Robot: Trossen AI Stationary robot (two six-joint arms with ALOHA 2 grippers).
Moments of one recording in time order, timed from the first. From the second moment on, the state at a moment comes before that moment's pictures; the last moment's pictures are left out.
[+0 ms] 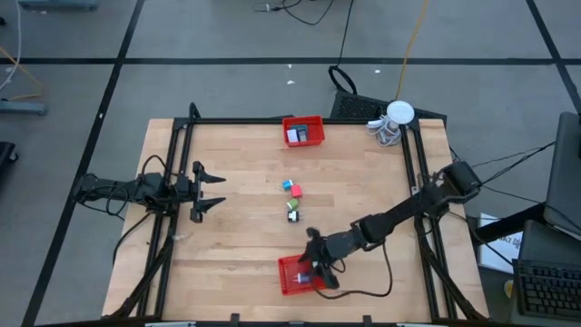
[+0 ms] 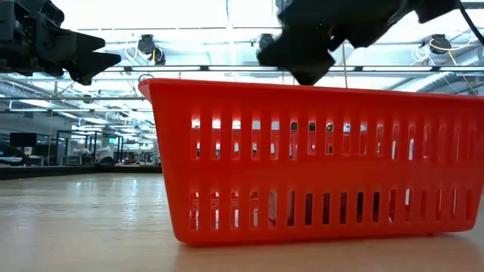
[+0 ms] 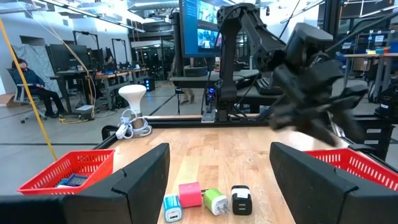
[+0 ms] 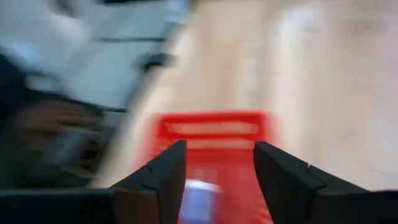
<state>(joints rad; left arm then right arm) -0.13 0.01 0.02 0.11 -0.18 0.07 0.44 1.73 0.95 0.29 0.04 0.28</state>
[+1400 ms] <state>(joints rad) -0.14 0.01 0.02 0.11 -0.18 0.07 0.42 1.64 0.82 0.09 0.13 0.39</state>
